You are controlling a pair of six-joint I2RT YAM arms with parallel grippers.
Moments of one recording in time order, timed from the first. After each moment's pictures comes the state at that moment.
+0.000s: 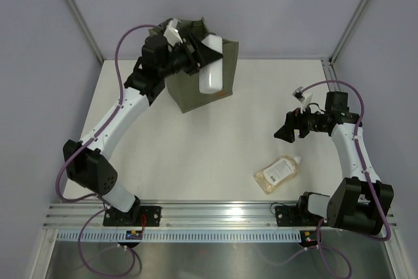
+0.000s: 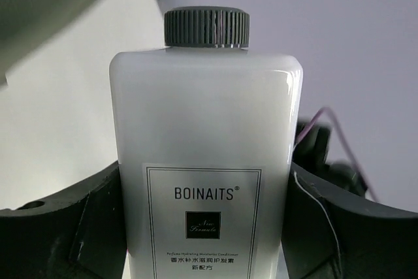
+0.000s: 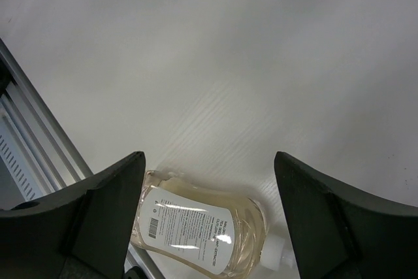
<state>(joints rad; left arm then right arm) -0.46 1.54 1.49 -0.12 0.45 -0.89 -0.19 1.23 0.95 -0.79 -0.91 -0.53</state>
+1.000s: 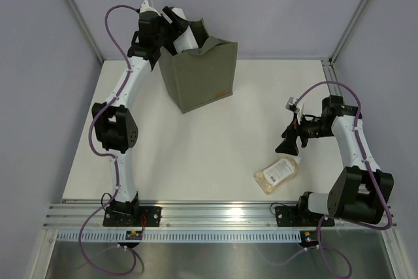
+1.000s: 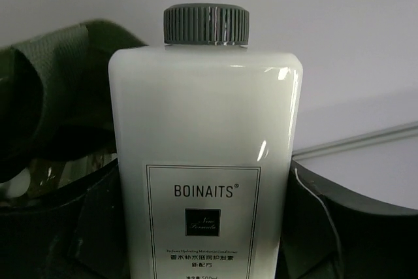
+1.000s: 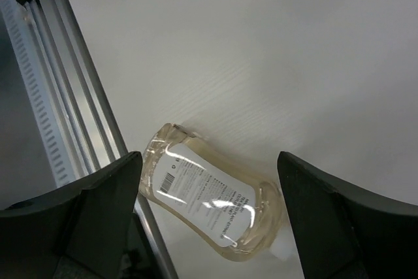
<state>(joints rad) -0.20 2.11 2.12 -0.18 0.07 -0.82 -0.19 1.30 1.01 -1.16 -0.99 -1.01</state>
